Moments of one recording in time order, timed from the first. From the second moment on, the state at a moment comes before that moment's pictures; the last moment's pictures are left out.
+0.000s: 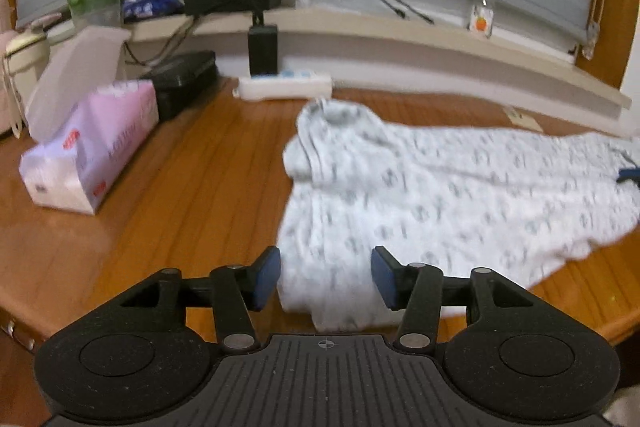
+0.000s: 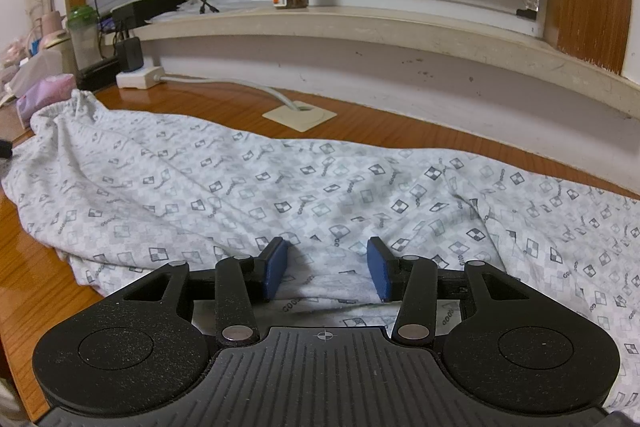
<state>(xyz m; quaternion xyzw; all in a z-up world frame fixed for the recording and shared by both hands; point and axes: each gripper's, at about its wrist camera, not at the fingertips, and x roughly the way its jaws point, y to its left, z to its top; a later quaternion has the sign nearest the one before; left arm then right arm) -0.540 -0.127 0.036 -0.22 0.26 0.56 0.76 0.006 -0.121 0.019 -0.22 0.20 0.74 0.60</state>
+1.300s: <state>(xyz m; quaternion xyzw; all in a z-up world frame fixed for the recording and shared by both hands) -0.293 -0.026 0.061 -0.13 0.24 0.39 0.88 0.128 -0.263 0.032 -0.21 0.18 0.65 0.71</state>
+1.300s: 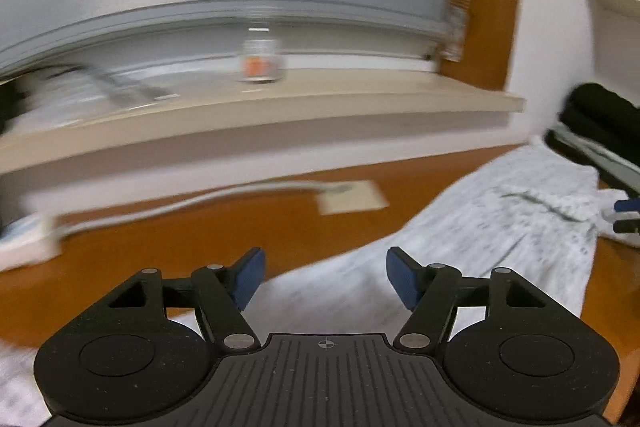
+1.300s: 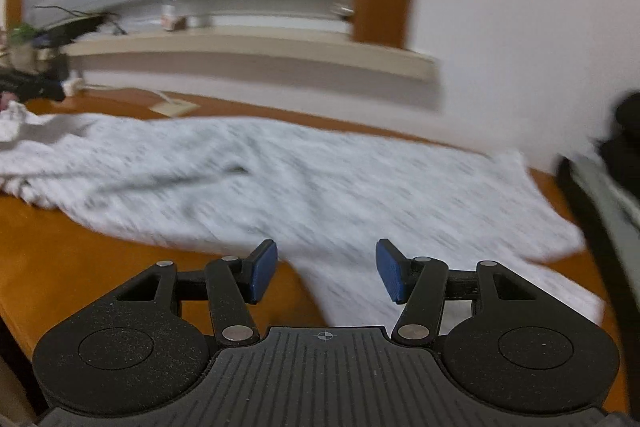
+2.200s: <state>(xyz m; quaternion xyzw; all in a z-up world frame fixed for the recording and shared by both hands) -0.254 0.003 0.013 -0.14 0.29 0.30 0.90 0.180 -0.337 0.000 -0.18 0.22 0.61 0.74</state>
